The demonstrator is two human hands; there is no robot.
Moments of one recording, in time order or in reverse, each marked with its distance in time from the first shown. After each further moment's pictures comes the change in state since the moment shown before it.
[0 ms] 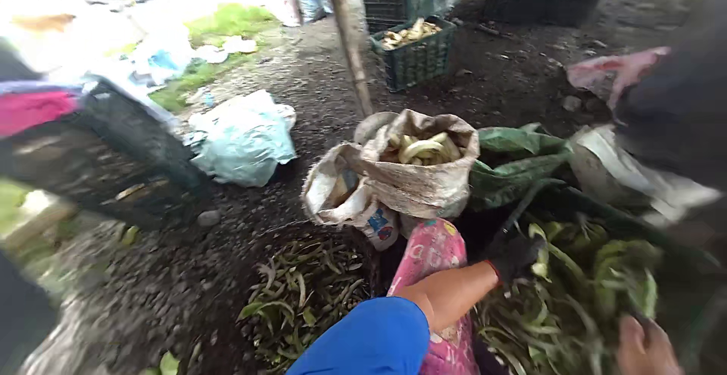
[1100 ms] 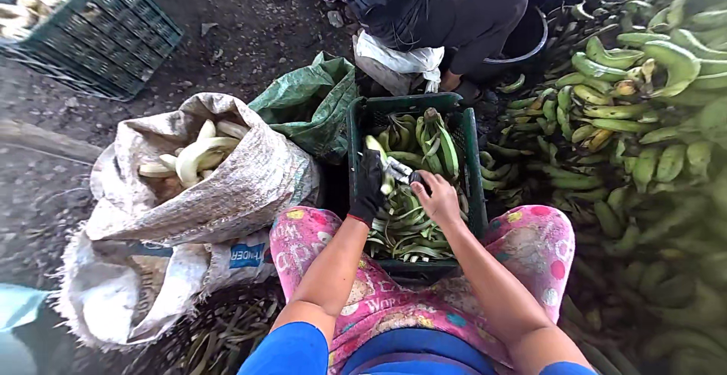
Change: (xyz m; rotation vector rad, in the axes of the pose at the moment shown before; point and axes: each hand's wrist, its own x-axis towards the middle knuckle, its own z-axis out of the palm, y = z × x) left_hand 0.011 -0.029 0.020 -0.025 0.037 0.224; right_hand -0.015 -0.025 0.042 -0.016 0.003 0.006
